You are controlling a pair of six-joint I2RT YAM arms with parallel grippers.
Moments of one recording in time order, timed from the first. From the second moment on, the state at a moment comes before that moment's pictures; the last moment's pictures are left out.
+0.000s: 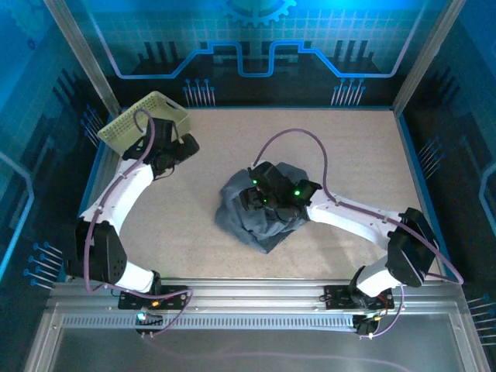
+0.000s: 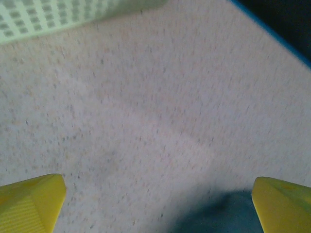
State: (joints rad) left arm -0.13 1.47 1.20 -0.61 -0.05 -0.70; right arm 0.89 1.49 1.13 -0.50 0.21 0.44
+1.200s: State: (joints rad) left arm -0.56 1.82 1.30 -0.63 0.08 -0.55; right arm 0.57 1.58 1.06 -0.53 0.08 0.55
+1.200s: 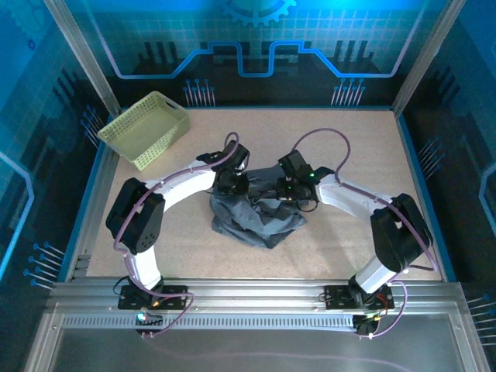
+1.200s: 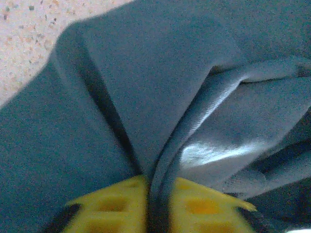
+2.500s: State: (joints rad) left arm -0.55 1.09 0.85 -0.68 0.15 -0.59; right arm 0.50 1.25 1.12 -0.69 0.16 0.43
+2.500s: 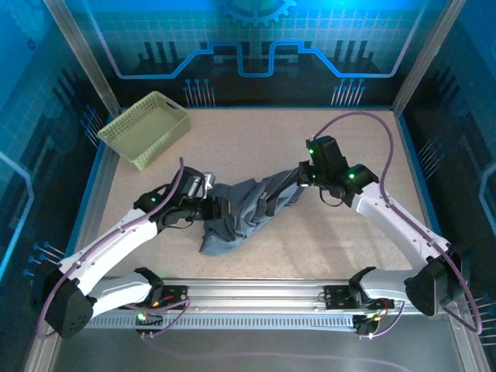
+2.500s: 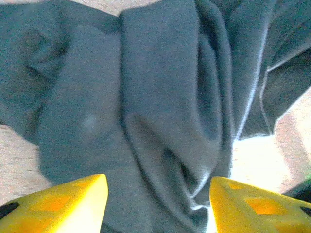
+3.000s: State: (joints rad) left arm -1.09 1.24 0.86 -0.74 -0.29 -0.60; right arm 0.48 1.25 0.99 -0.71 0.16 0.48
